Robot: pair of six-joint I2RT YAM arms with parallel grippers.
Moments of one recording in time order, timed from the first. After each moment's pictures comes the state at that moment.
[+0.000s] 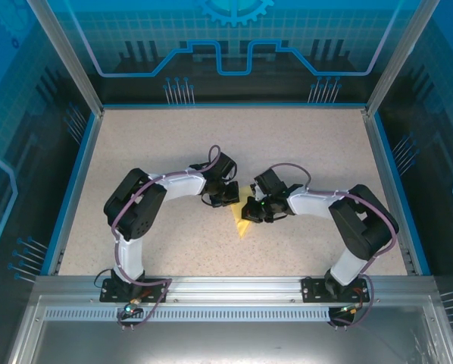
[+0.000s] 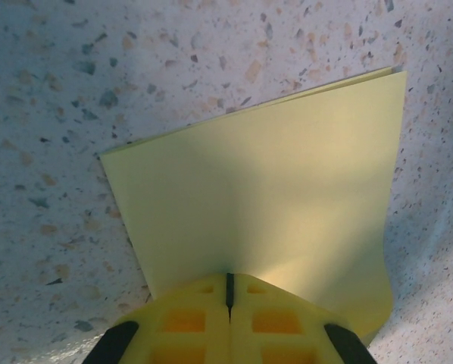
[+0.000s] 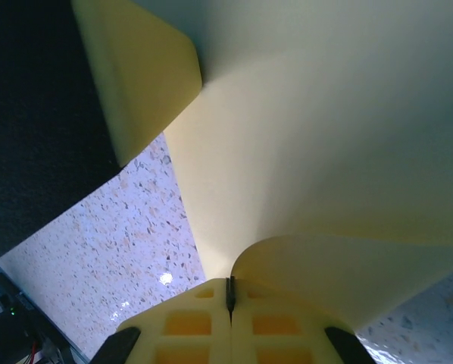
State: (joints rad) left arm -0.61 1.95 1.19 -0.40 0.30 -0.85; right arm 0.62 1.68 0.80 -0.22 -0.45 0.80
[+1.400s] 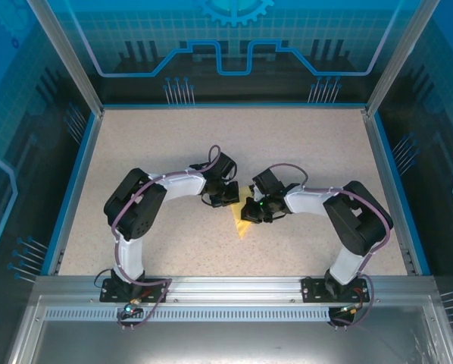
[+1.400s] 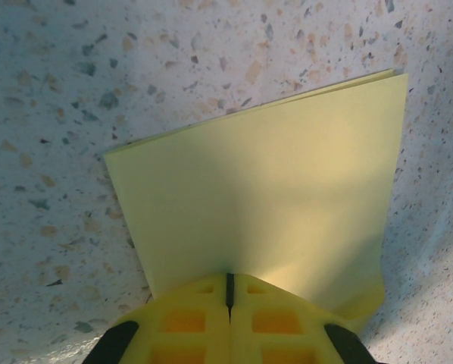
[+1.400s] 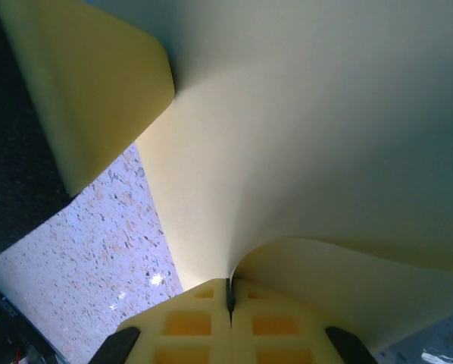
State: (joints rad) left arm -0.61 1.95 1.19 -0.39 0.30 -0.85; right arm 0.62 1.73 0.82 -0.23 -0.44 0.78
